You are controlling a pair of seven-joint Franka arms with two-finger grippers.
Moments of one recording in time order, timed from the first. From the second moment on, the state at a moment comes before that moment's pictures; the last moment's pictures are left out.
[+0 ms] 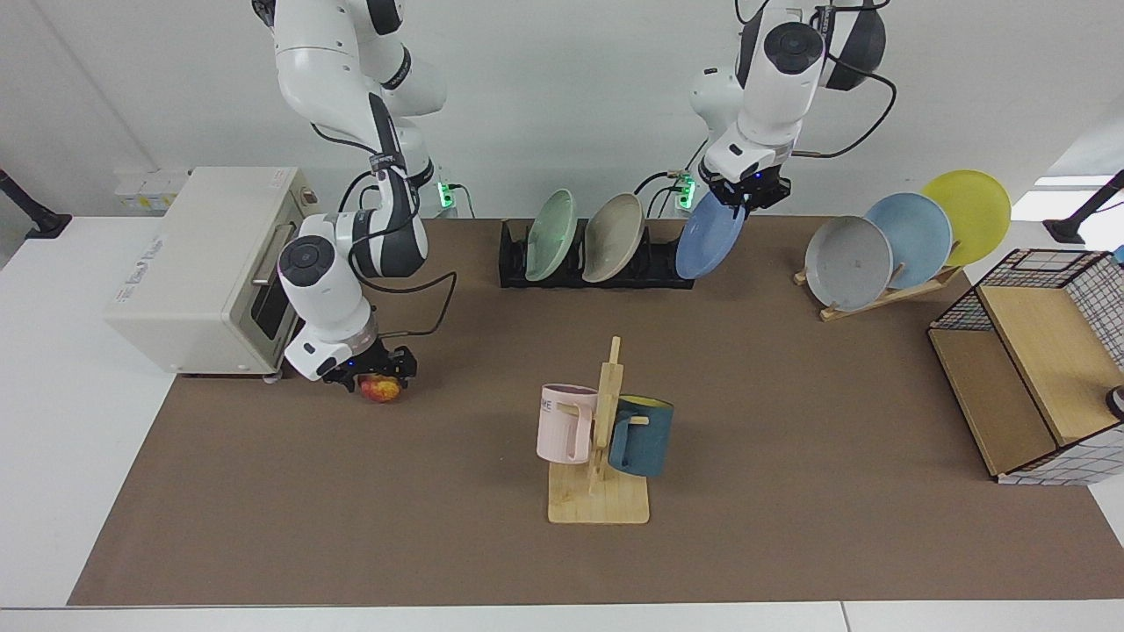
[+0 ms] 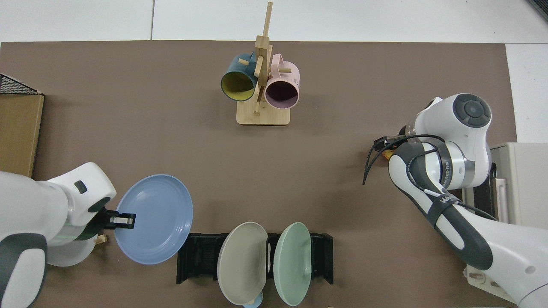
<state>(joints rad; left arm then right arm) -0.03 -0.33 -0.12 -2.16 -0.13 1.74 -0.01 0.07 0.35 -0.01 -1.95 0.00 2.28 0.00</state>
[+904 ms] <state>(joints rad) -0.04 0.10 -0.14 -2.12 -0.69 2.16 0.17 0.07 0.37 -0.01 -1.96 0.00 2.28 0.00</state>
